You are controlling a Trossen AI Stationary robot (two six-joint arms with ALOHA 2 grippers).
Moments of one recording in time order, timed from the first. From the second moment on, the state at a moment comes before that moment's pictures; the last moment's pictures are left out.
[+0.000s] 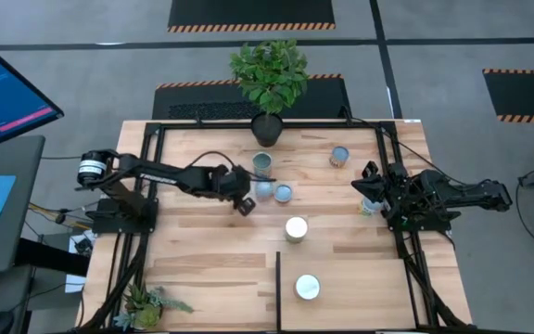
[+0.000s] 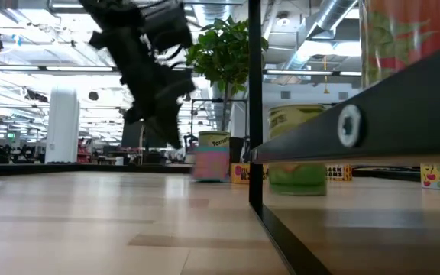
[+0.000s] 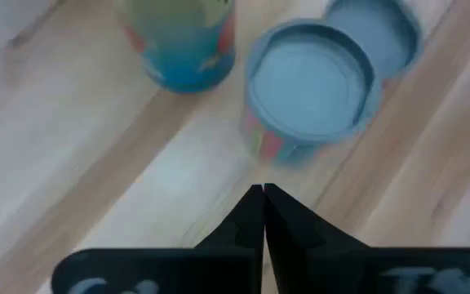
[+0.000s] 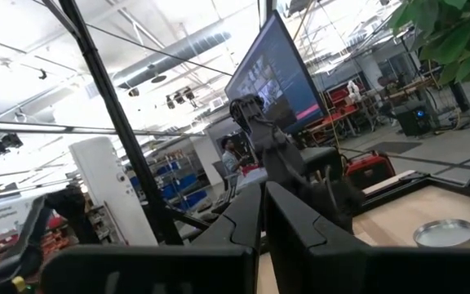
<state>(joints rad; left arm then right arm) 0.07 1.60 0.94 -0.39 -0.26 -0.55 0.05 0.09 0.06 0.40 0.08 0.44</state>
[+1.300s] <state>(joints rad) 0.24 1.87 1.23 -0.23 -0.40 -0.38 0.05 0.09 0.06 0.40 0.08 0.44</state>
